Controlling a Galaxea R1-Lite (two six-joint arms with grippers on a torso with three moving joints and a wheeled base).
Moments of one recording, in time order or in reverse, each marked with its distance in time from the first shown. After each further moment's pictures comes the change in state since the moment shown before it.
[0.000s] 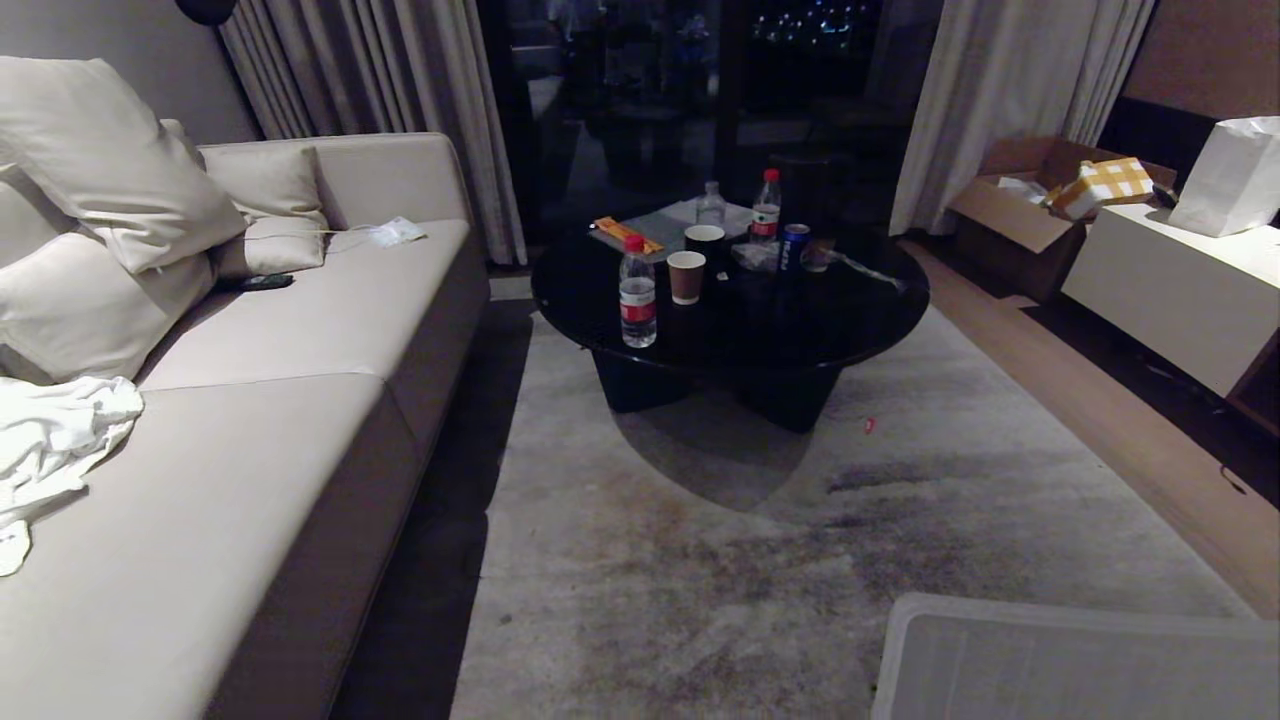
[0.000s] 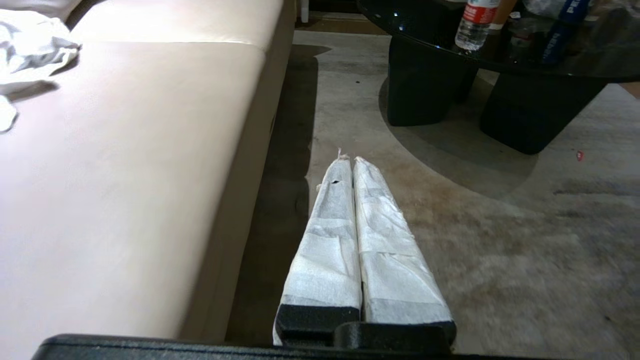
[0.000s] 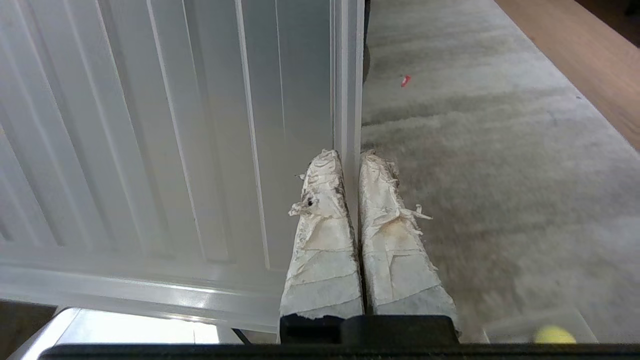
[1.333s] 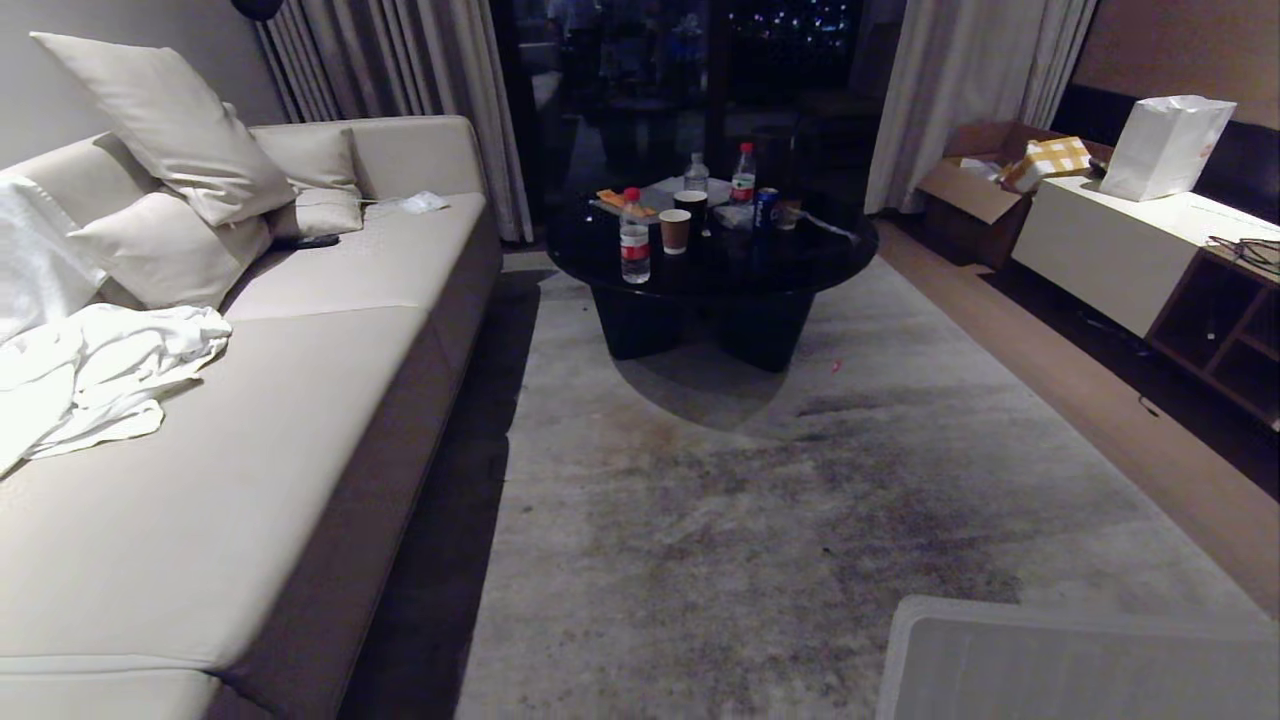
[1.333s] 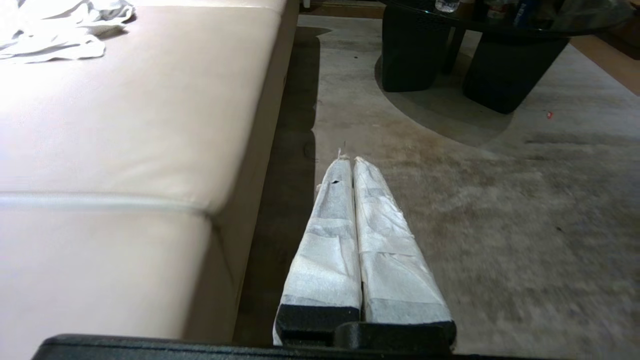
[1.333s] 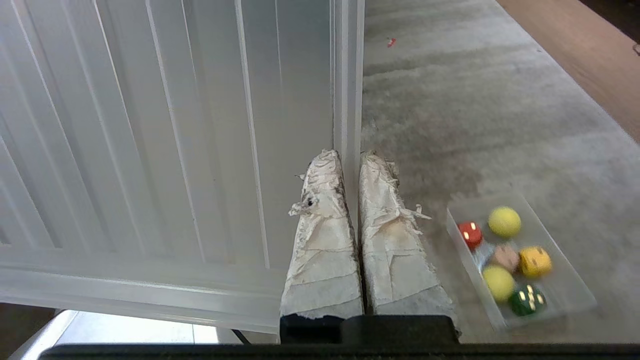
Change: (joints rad) left arm 0.000 0.000 0.000 0.001 0.000 0.001; right arm 0.000 0.000 0.000 0.000 0.000 0.000
